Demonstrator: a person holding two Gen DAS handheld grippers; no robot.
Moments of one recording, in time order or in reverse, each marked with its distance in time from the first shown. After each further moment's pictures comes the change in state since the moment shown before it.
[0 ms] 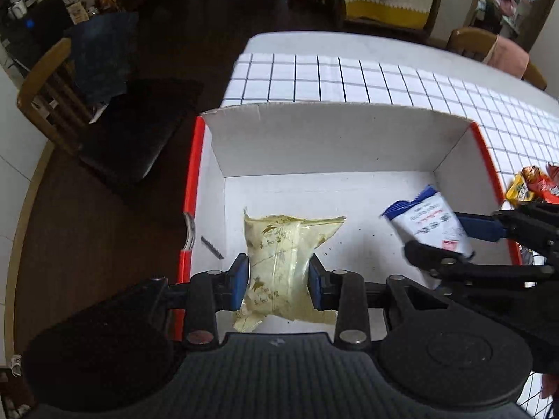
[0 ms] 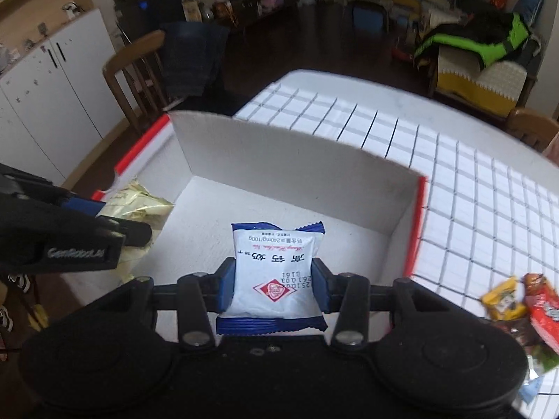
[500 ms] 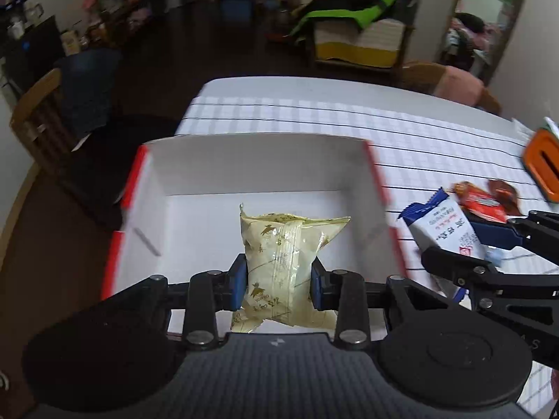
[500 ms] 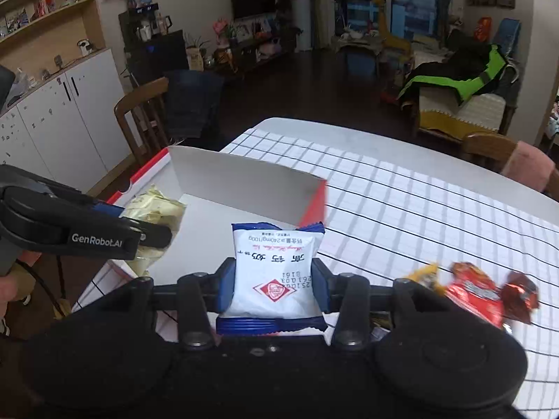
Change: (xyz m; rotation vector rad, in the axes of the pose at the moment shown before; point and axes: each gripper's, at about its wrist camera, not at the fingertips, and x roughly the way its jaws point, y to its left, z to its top) left arm -0.067 -0.065 -0.037 -0.023 -0.163 -0.057; right arm -0.109 -0.048 -0.052 -0.030 -0.199 0.002
